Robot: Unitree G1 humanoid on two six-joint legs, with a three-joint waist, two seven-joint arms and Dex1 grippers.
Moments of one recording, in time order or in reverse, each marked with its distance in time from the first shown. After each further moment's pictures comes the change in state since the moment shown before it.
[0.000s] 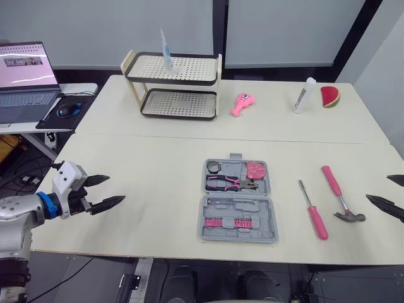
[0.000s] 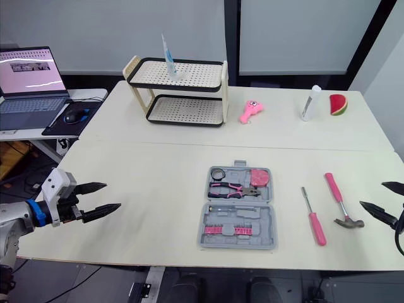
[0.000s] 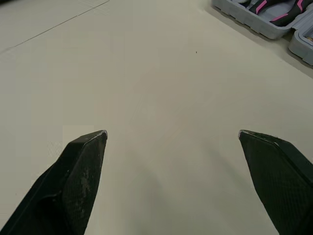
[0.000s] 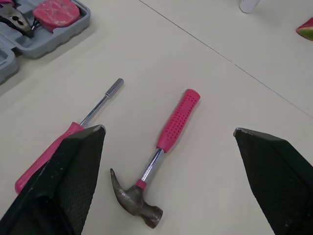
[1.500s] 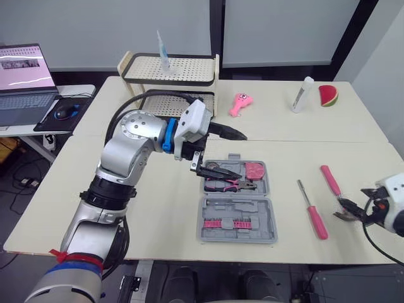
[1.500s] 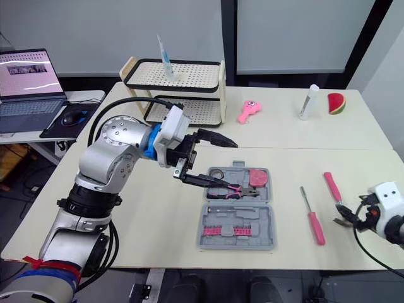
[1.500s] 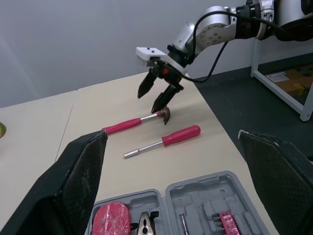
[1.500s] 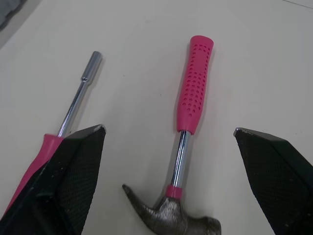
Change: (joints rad) left arm -0.741 -0.393 -0.529 -0.355 -0.105 0.237 -0.210; right arm -0.174 0.205 0.248 -0.055 -0.067 0.309 -0.374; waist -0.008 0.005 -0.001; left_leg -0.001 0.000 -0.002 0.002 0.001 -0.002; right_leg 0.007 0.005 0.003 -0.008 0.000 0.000
